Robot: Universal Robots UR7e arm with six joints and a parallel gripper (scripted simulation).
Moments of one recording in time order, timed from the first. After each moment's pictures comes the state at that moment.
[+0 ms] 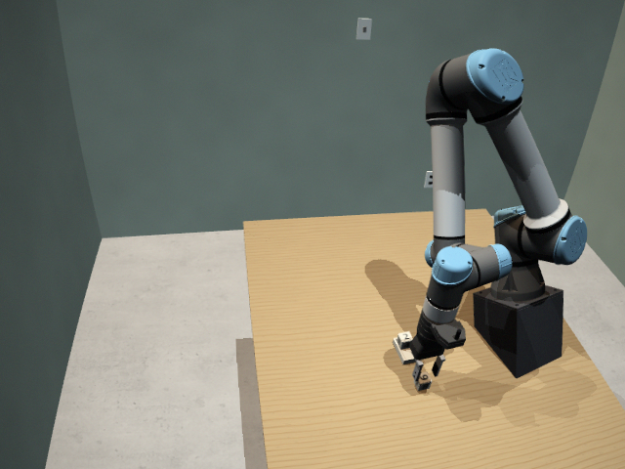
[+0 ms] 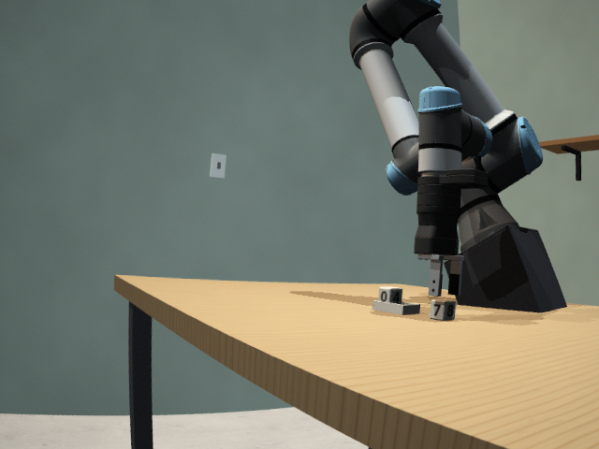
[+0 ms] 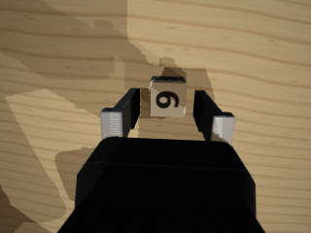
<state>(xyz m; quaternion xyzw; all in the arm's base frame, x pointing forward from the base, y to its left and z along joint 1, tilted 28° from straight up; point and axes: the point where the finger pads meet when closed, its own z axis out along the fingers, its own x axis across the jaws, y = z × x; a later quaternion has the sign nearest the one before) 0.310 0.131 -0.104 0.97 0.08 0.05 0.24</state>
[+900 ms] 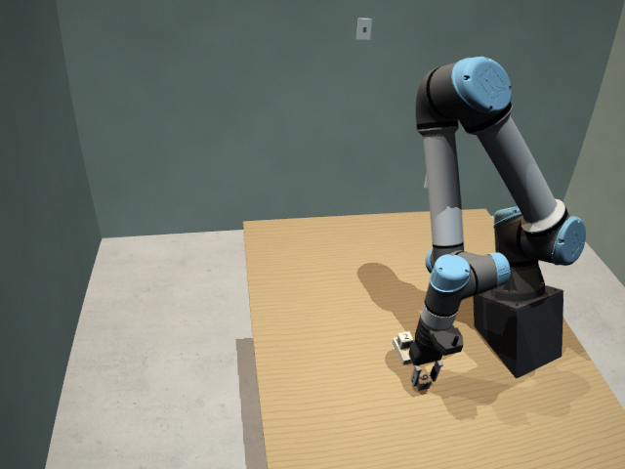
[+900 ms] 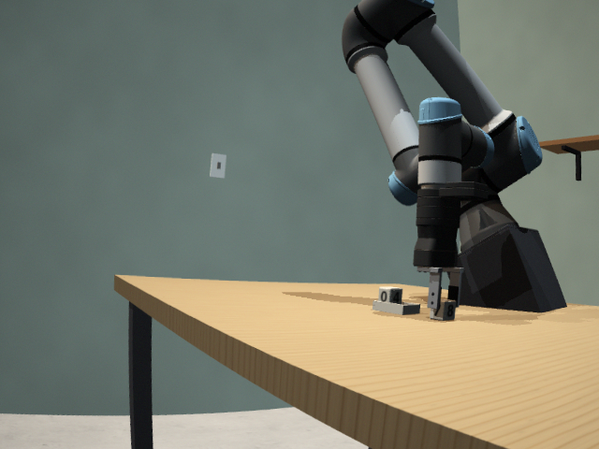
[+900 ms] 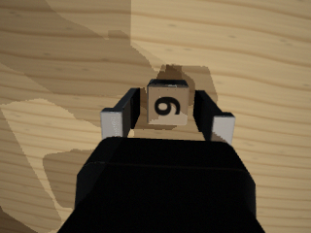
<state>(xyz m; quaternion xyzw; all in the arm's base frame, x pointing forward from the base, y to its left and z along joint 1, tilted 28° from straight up) 0.313 0.122 -0.122 0.97 0.08 0.05 0.24</state>
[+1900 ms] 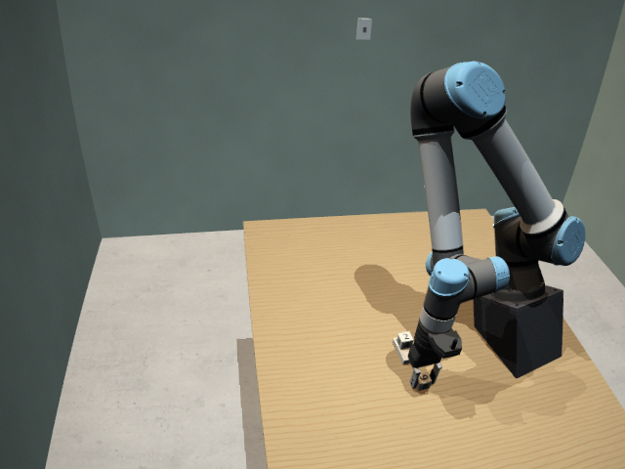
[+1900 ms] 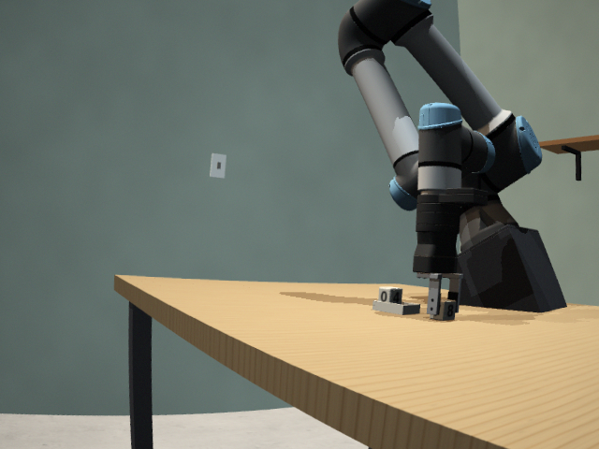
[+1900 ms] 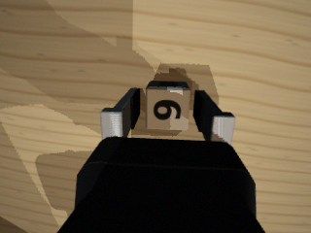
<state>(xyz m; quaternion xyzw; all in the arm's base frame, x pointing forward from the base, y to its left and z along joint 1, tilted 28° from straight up) 0.314 0.117 -0.130 0.97 0.08 0.05 0.24</state>
